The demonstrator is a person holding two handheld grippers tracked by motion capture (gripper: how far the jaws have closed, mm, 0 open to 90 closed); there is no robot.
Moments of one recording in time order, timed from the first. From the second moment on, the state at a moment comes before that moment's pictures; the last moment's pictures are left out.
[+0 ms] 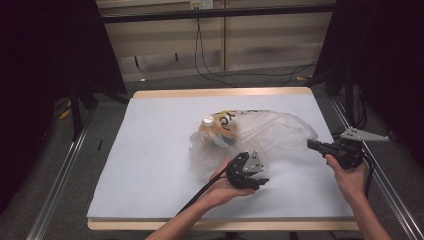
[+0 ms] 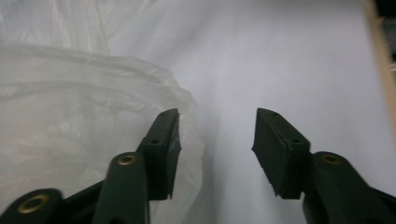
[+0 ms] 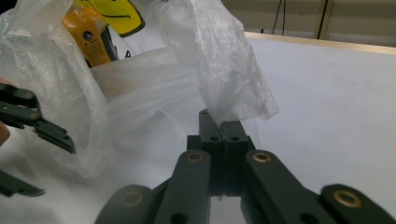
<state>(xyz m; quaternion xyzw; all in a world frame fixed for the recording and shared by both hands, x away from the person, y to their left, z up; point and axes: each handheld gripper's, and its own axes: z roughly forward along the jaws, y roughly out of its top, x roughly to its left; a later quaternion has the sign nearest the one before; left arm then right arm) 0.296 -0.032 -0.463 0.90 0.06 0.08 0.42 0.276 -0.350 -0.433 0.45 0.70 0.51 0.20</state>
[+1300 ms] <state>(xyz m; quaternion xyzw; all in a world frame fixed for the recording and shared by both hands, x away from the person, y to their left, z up) 0.300 -0.019 -0.447 0.89 0.08 0.01 0.45 0.272 -0.350 -0.426 0.43 0.70 0.53 0.20</state>
